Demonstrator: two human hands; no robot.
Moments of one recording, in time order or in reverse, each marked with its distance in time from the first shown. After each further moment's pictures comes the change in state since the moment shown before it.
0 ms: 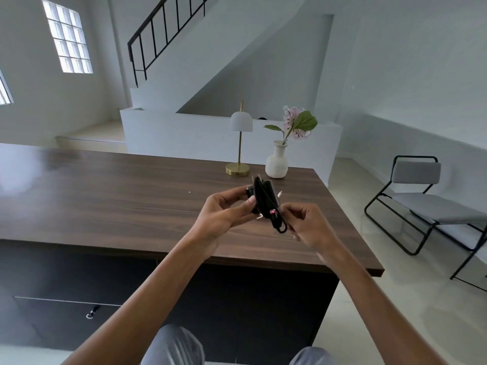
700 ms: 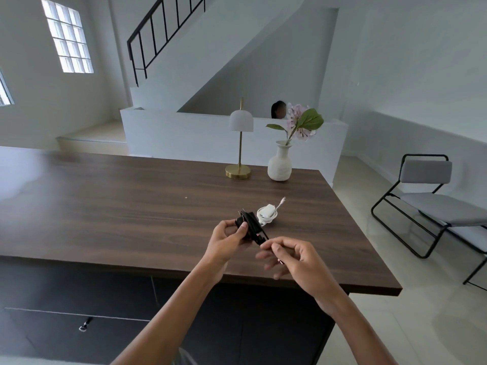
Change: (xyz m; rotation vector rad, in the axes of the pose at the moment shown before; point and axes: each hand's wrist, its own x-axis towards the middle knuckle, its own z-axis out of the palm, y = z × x) left_hand 0.055 -0.100 -0.017 0.020 0.425 -0.250; right_hand -0.006 0.043 0.021 0.112 -0.102 0.109
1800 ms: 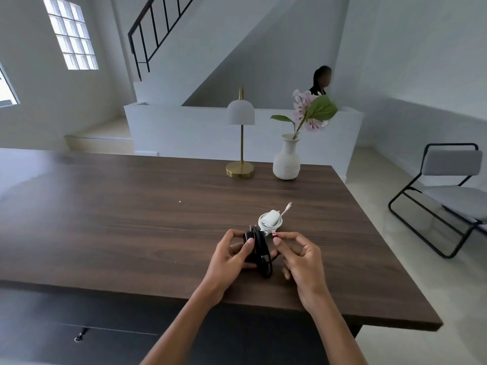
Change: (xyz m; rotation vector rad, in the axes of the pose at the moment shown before) left_hand 0.048 -0.046 0.003 0.150 -0.125 0.107; right_hand 0.096 0.085 -0.007 0.391 0.352 -0.010
